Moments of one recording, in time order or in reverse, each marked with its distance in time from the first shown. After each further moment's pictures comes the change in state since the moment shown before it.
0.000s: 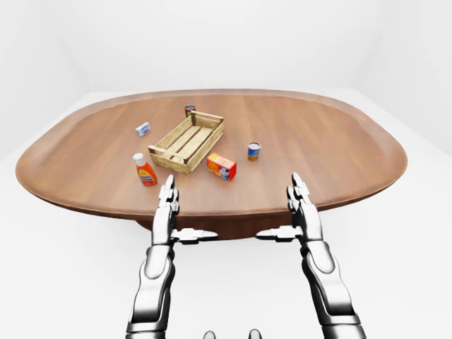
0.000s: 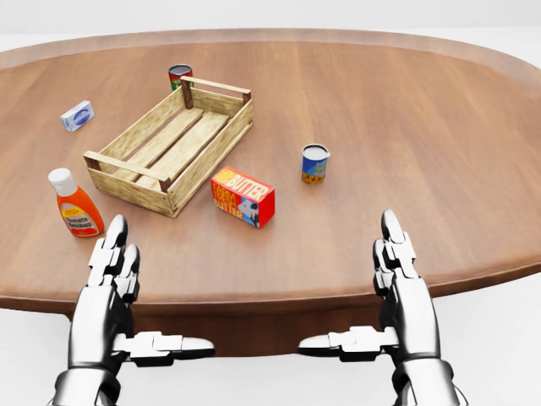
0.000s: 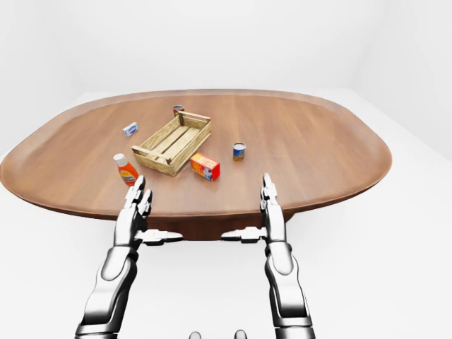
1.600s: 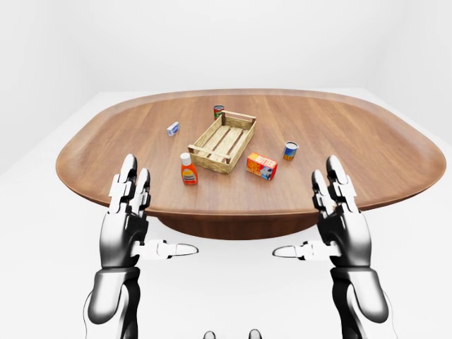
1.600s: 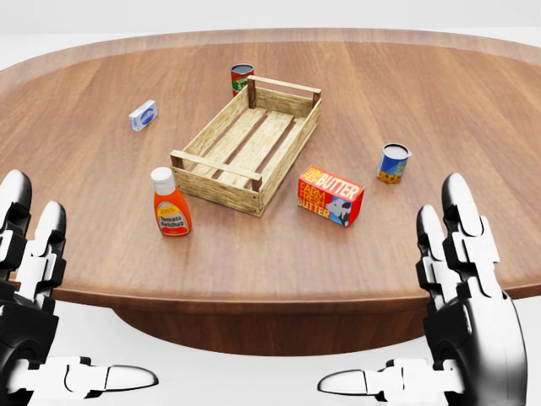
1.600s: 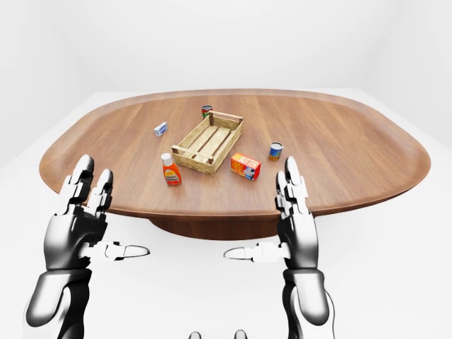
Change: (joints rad) left arm 0.211 -0.012 0.136 -0.599 -0.098 0.075 -0.181; right arm 0.288 0.012 0.026 -0.648 0.041 0.071 0.051
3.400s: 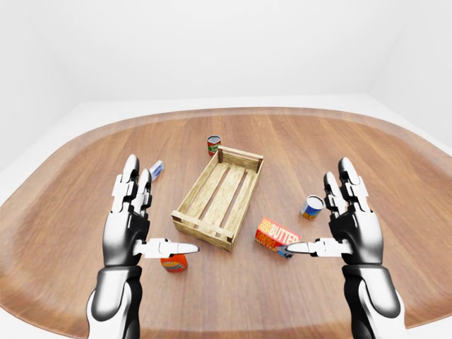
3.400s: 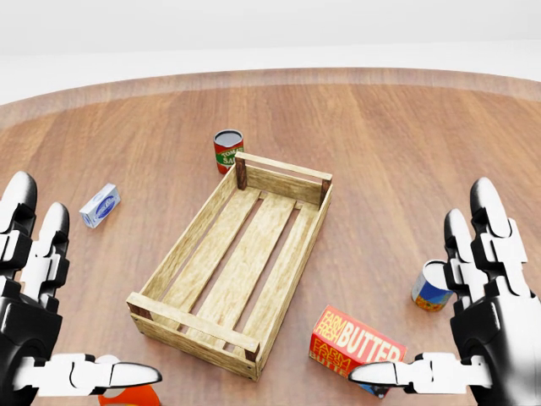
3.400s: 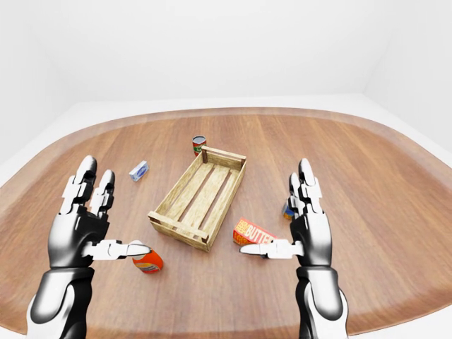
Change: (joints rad) left arm -0.007 -0.001 -0.008 0.019 0.018 0.000 0.009; right arm -0.025 -0.005 -0.124 0.047 0.045 0.000 0.054
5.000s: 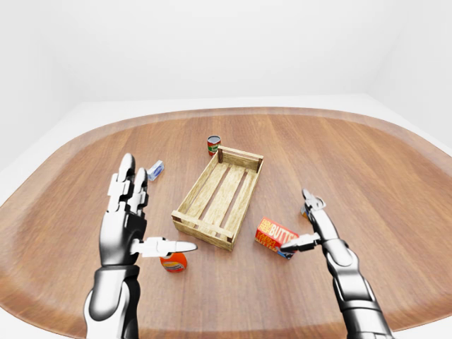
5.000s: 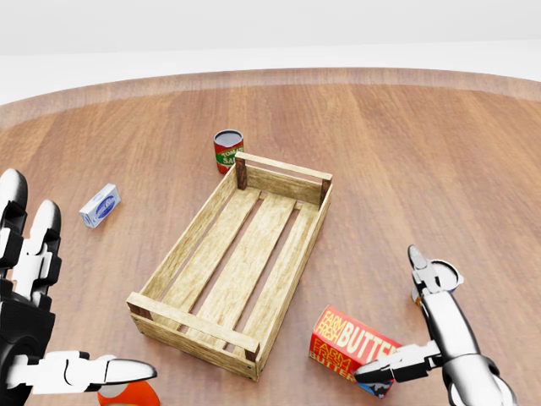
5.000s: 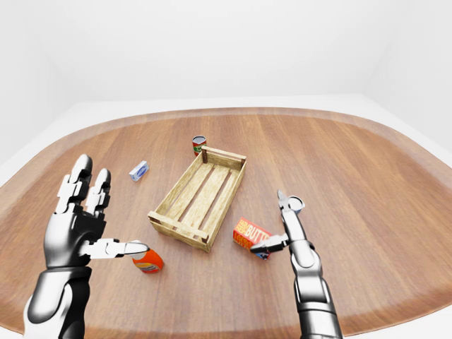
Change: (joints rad) left arm -0.008 0.002 0.016 -0.004 0.005 0.000 0.008; right arm -0.346 -0.165 -0.049 0.857 -0.342 0.000 0.064
